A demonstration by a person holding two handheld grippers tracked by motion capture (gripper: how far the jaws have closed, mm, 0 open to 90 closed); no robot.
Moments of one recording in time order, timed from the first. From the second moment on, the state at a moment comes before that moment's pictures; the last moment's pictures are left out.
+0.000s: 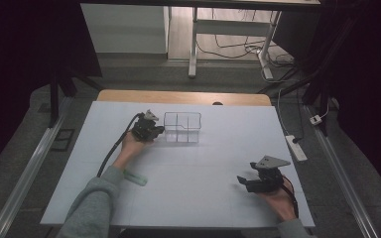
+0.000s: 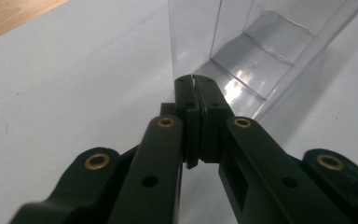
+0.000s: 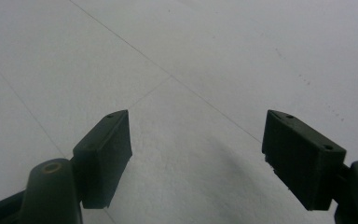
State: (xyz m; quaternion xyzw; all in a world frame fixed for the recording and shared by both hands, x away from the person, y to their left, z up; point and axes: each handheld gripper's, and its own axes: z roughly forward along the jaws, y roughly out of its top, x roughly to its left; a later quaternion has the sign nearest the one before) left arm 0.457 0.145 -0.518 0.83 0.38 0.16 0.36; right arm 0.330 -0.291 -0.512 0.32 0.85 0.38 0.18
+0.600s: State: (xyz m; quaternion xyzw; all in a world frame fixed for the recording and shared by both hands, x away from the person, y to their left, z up) left arm 0.422 0.170 -0.491 0.83 0.38 0.18 0.38; right arm 0.330 -0.293 -0.512 0.32 0.85 0.38 0.18
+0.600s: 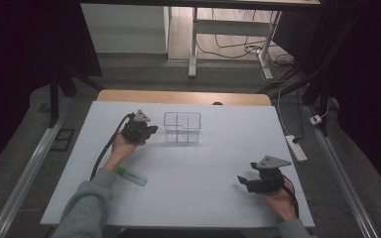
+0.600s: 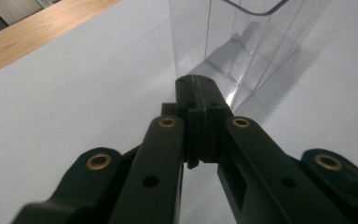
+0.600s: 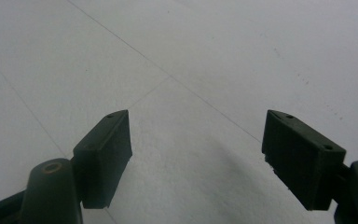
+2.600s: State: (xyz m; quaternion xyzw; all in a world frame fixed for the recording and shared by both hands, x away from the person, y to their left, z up) left arm 0.289 0.252 -0.499 0.82 0.42 0.16 0.36; right arm 0.328 -0.294 -0.512 0.32 0.85 0.38 0.18
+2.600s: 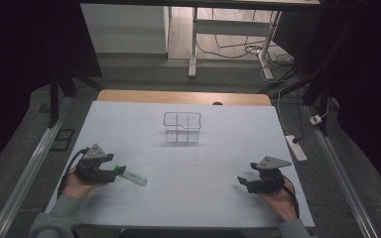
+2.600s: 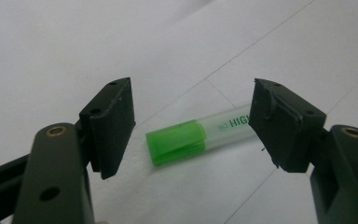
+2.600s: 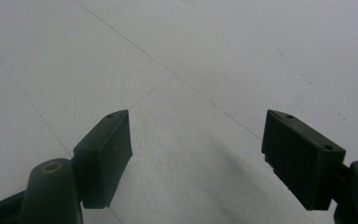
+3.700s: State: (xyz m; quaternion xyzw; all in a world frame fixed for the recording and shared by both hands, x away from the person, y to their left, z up) left arm 0.306 0.258 -0.490 0.88 0.33 0.14 0.30; right arm 0.328 -0.292 -0.510 0.31 0.85 0.38 0.18
